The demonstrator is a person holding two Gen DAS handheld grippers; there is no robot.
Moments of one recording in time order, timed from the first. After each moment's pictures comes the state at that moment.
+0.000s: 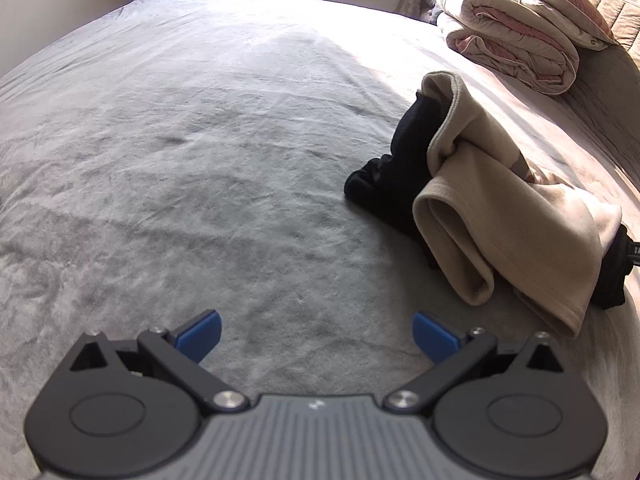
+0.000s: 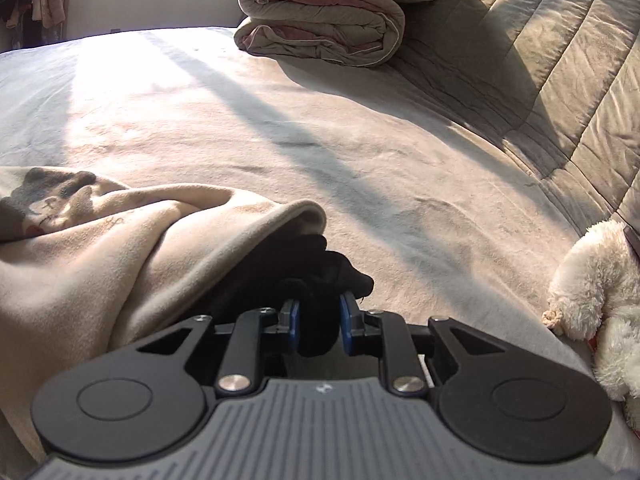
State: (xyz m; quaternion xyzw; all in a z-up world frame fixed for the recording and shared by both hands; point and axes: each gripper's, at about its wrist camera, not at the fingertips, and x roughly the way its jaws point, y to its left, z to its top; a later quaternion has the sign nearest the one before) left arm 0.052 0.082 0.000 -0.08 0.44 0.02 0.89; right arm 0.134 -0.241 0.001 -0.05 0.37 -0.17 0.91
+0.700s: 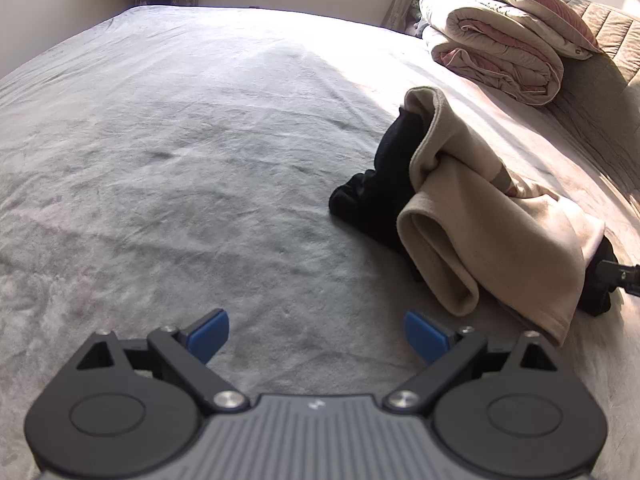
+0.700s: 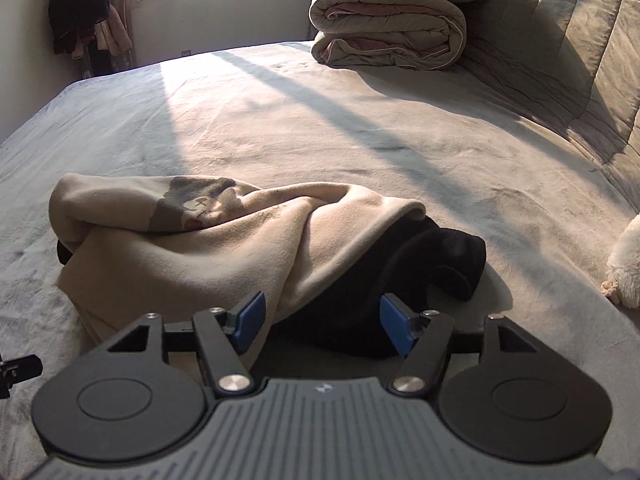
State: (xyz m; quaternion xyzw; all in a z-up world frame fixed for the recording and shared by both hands) left arm 0.049 0.078 0.002 -0.09 0.41 -0.01 0.91; right arm 0.074 -0.182 0.023 0.03 0.37 -0.01 0.93
